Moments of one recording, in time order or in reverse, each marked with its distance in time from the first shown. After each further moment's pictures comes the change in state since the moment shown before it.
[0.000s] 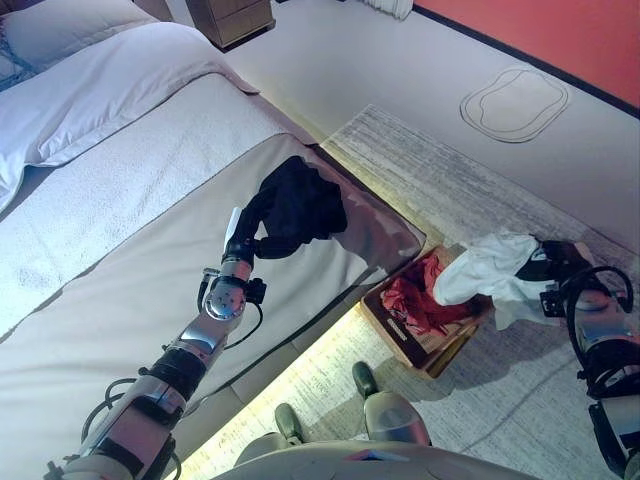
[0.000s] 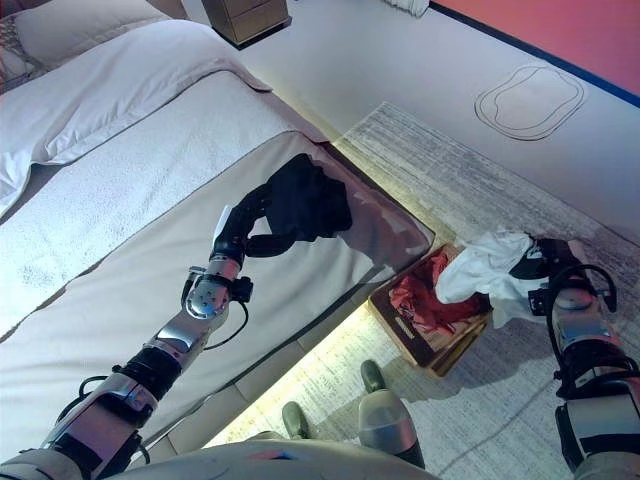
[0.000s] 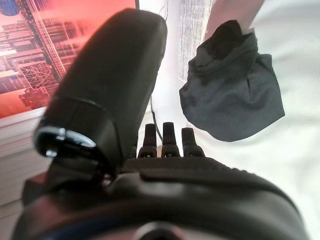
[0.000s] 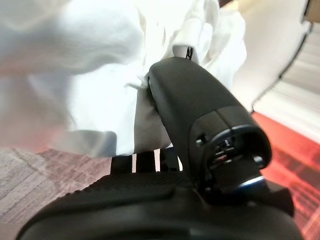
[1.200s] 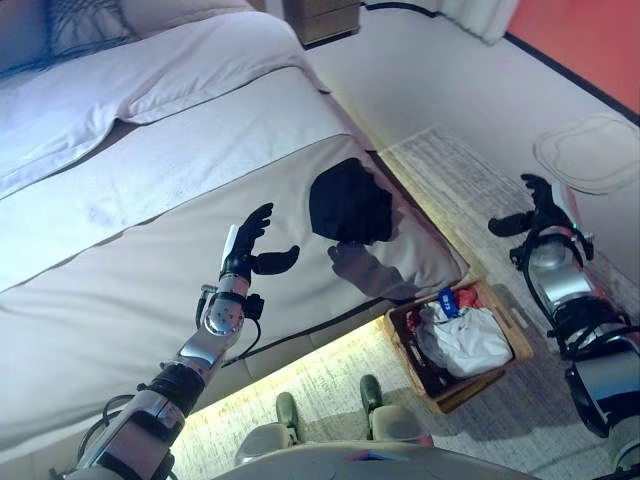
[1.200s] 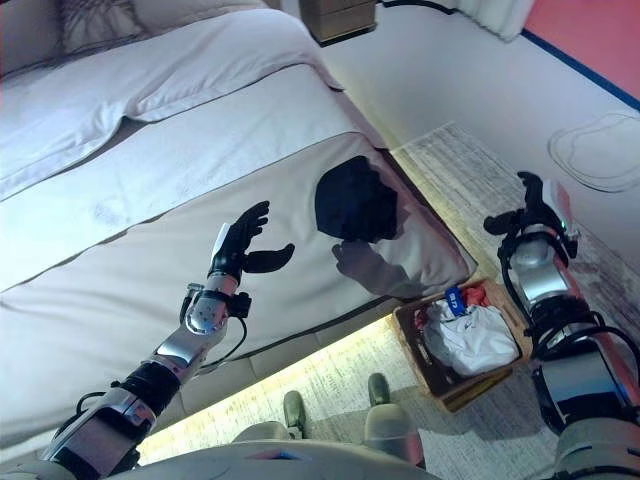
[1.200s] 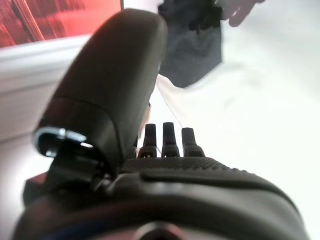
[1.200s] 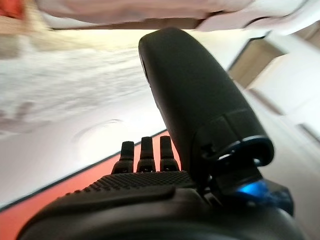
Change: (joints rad) left arm 0.091 -0.006 0.004 0.017 0.017 -0.008 0.005; right arm -0.254 0.019 0.164 -0.072 -0.183 0.033 -0.223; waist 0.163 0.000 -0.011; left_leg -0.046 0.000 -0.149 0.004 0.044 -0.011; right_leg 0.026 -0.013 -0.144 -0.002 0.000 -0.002
